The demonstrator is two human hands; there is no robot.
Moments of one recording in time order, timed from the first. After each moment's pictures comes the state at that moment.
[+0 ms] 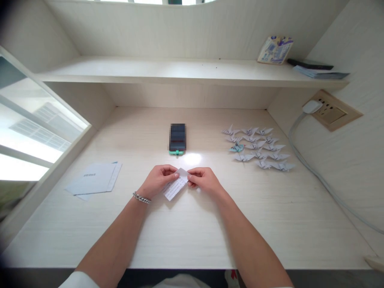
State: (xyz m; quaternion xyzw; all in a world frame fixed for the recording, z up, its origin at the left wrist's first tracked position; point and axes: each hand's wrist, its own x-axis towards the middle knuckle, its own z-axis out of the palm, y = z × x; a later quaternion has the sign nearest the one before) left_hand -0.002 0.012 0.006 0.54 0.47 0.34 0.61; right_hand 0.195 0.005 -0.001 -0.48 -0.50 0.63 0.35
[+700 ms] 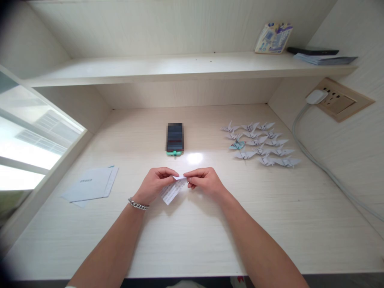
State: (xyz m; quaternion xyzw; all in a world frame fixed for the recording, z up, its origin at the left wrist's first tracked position) left_hand 0.005 0.009 0.012 0.54 0.48 0.35 0.60; right_hand 0.201 0.001 -0.009 -0.44 -0.48 0.64 0.40
